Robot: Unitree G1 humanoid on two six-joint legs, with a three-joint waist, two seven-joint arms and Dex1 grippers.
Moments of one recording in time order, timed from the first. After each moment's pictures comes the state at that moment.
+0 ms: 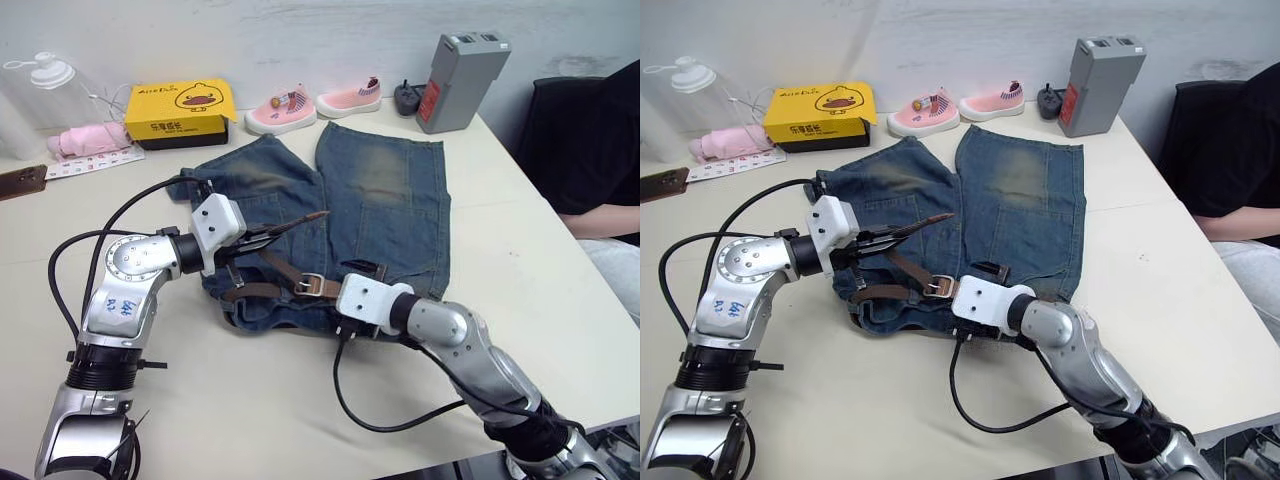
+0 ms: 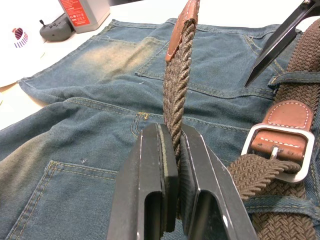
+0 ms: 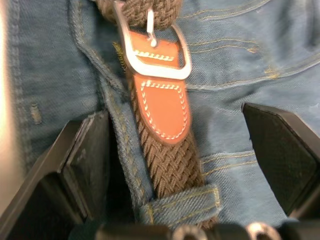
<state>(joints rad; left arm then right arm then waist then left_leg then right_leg) -0.50 0.61 0.02 -0.05 -0.20 0.21 -0.88 -0.35 -0.48 0.49 -0.51 -0.36 0.57 0.61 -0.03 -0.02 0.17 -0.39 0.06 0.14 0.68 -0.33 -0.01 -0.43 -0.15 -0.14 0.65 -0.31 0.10</state>
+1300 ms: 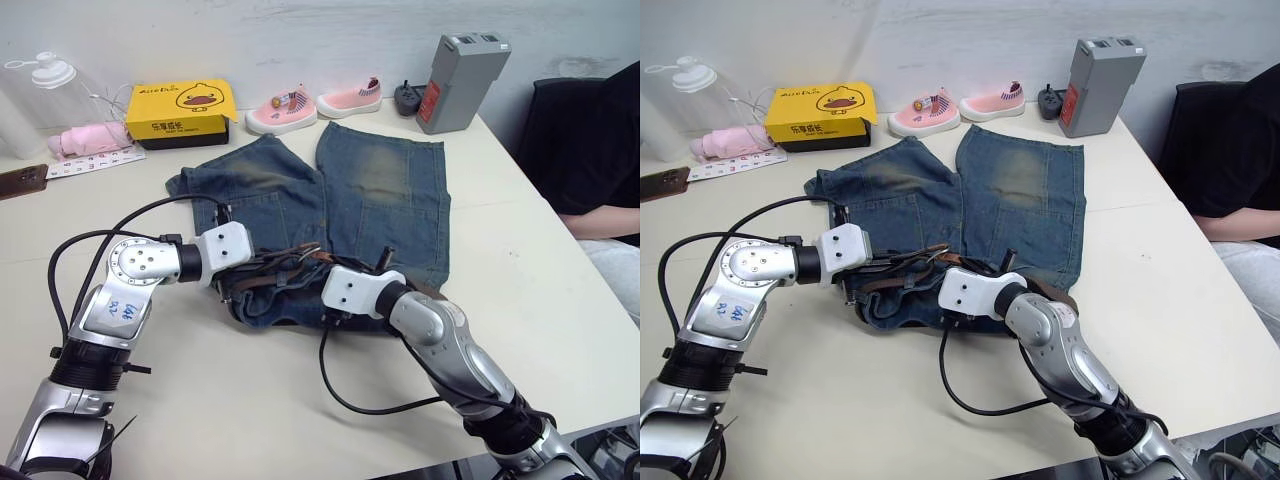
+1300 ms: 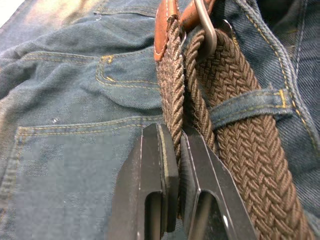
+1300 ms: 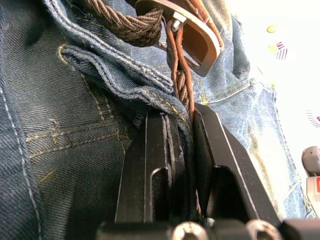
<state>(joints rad) -0.50 0.74 -0.10 0.01 -0.05 0.11 -0.96 -0.38 -0.39 0.50 -0.42 -0.53 0.46 0.51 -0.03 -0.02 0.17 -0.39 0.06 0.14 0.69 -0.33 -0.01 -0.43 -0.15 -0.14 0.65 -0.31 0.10</state>
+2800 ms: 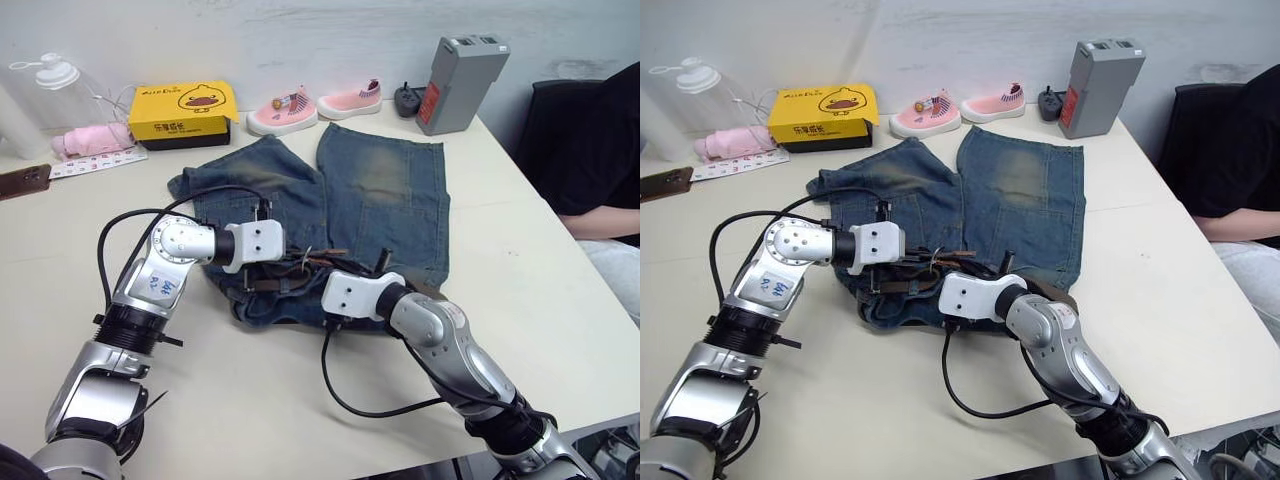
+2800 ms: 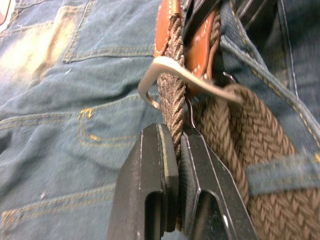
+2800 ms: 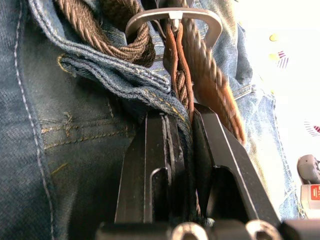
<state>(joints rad) -0.70 0.58 -0.23 0.23 0.05 -0.06 -1.03 -0.37 -0.39 0.50 -0.40 -0.56 0.41 0.55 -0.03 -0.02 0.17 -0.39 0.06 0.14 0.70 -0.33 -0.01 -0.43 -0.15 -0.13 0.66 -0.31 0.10</state>
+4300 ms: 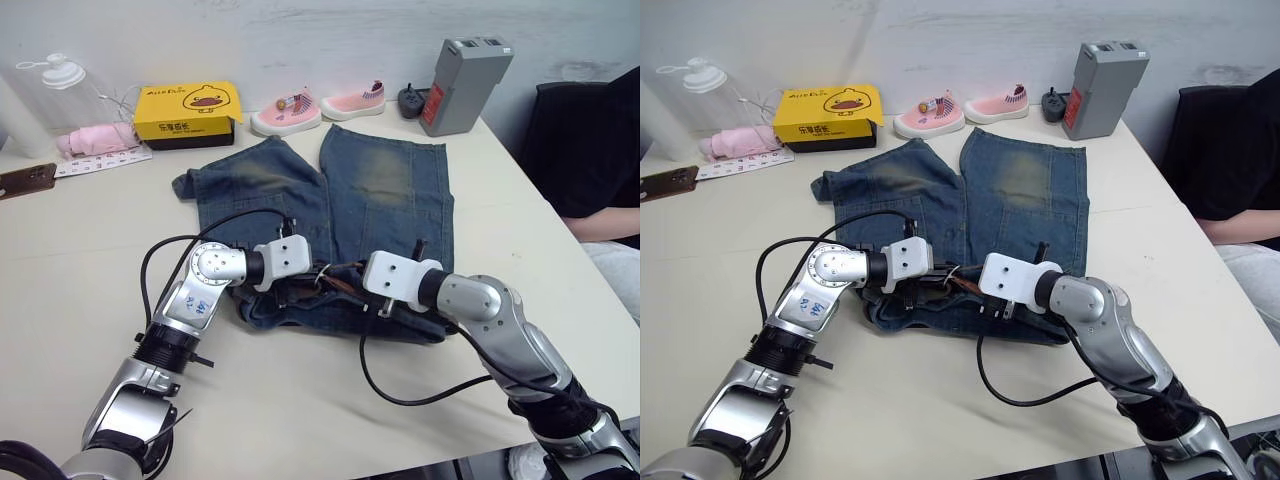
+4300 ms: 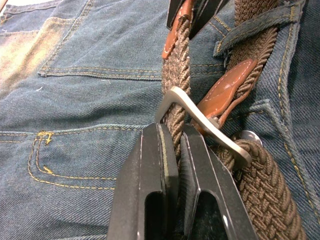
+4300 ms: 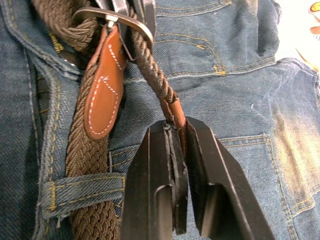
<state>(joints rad) -0.62 0.46 -0.25 0.20 0.06 0.00 -0.94 -0.42 -0.59 0.35 -0.46 -0.28 0.53 0.76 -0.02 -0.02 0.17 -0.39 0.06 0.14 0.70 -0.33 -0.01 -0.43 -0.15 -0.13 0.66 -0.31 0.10</state>
